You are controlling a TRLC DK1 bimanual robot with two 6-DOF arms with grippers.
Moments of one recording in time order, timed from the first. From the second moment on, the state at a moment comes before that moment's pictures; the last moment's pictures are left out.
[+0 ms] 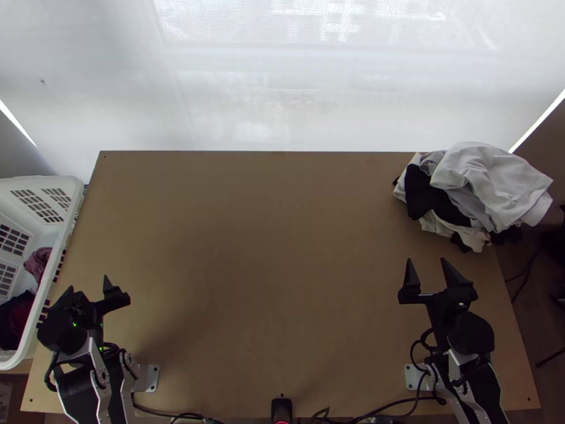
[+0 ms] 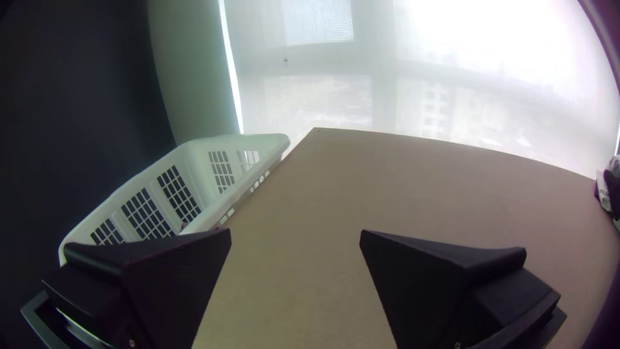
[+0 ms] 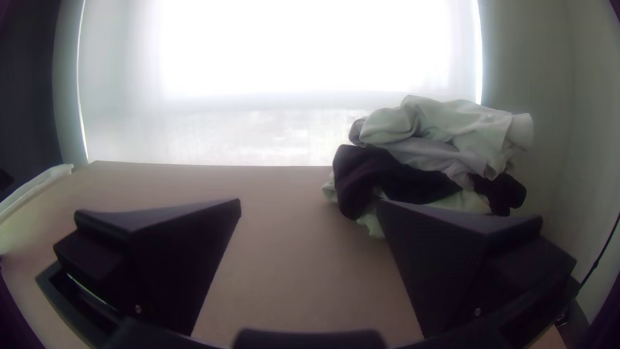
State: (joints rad) left arm 0.44 0.00 0.25 -0.55 -0.06 0.10; right arm 0.35 0.00 0.10 -0.16 0.30 0.07
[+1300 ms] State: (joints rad) left arm 0.42 0.89 0.88 -0.39 -0.24 0.06; right arm 0.26 0.57 0.49 -0.19 0.58 -0.10
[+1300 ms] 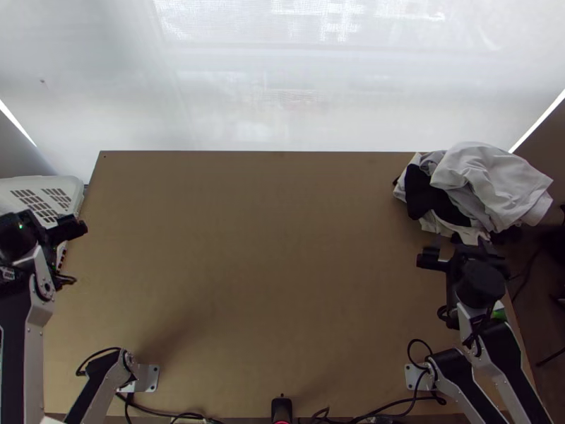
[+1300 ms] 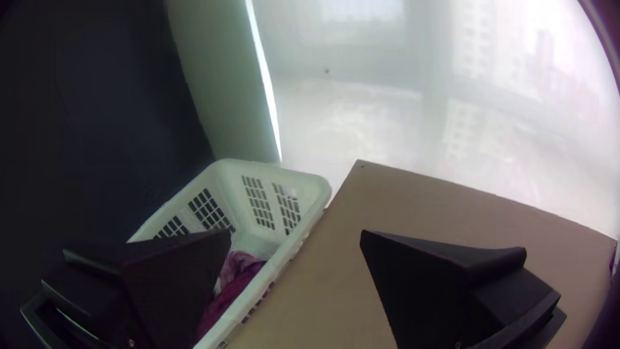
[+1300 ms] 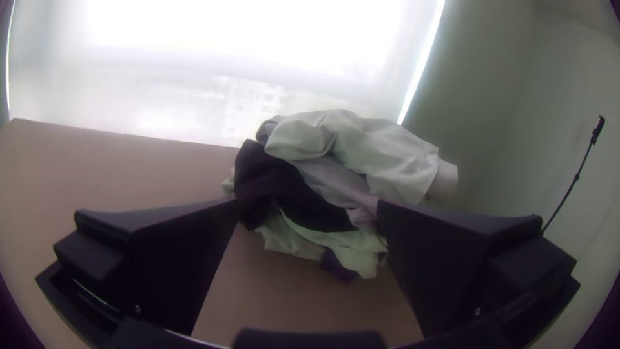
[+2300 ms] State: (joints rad) left arm 0.78 2.02 1.83 -0.76 -0.48 -0.02; right arm 0.32 0.67 0.64 -0.48 0.56 0.00
